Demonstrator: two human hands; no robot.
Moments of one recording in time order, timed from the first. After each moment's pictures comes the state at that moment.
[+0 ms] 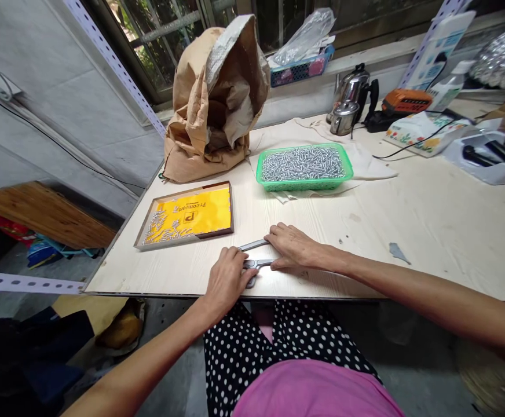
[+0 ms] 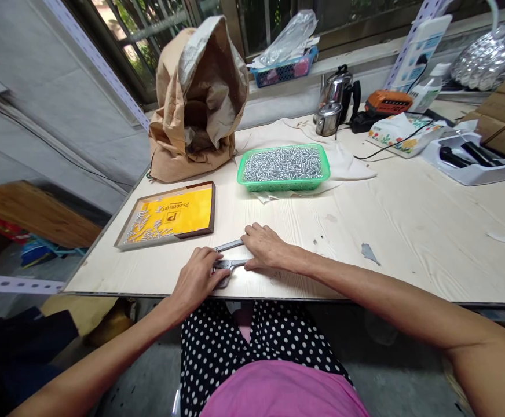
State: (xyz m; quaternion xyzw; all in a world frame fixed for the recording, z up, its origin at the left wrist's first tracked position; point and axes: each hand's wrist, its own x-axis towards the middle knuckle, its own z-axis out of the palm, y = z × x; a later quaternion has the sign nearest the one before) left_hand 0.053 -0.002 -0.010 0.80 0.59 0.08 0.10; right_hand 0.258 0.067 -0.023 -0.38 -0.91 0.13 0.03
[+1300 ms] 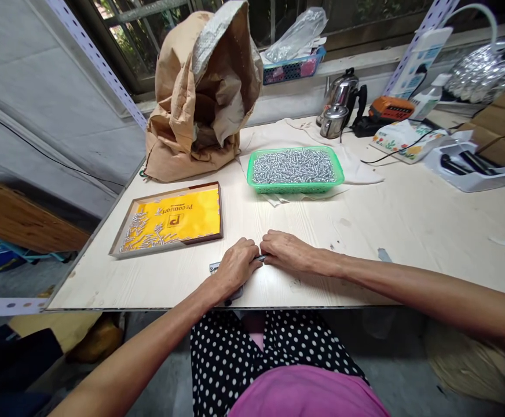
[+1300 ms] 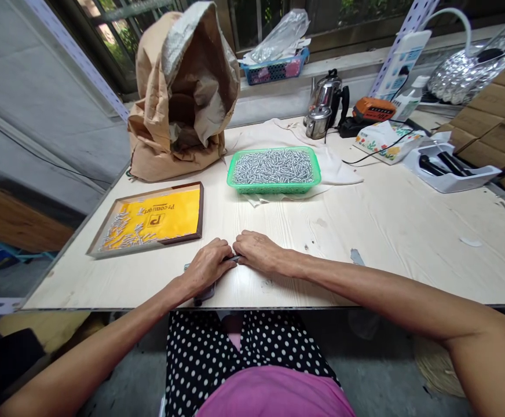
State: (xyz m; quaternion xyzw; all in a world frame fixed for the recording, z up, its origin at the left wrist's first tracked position) left_hand 0.086 0.056 -0.016 0.86 0.48 0.00 0.16; right_hand 0.267 0.080 -0.029 -0.31 -0.94 0.16 0.06
